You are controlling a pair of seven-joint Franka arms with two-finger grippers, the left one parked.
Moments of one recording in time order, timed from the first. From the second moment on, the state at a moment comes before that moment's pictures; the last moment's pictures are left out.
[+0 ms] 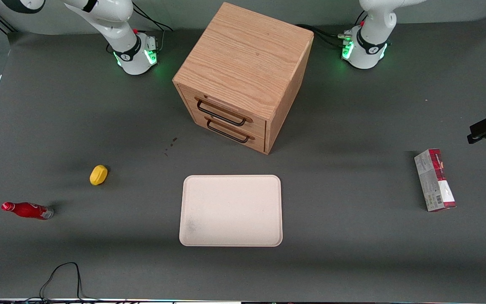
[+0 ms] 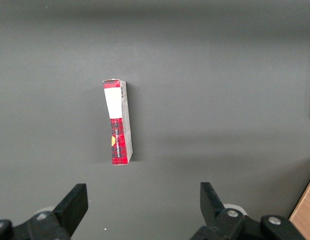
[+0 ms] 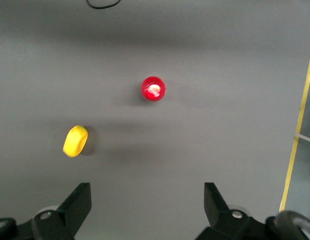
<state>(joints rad) -0.33 0.52 -0.10 -1.07 -0.02 1.57 -0.45</state>
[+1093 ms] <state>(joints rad) -0.36 0.72 -0.10 -1.15 0.05 1.85 -0.50</state>
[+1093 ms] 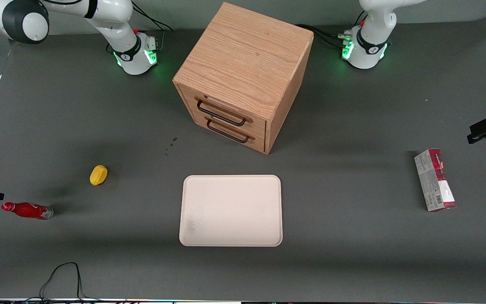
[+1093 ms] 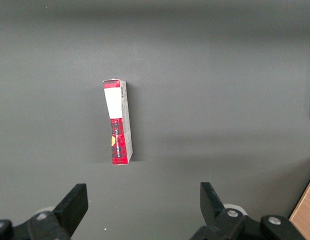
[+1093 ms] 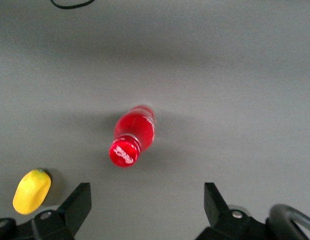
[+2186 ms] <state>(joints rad) -0.34 0.77 -0.08 -1.22 0.07 1.98 -0.50</state>
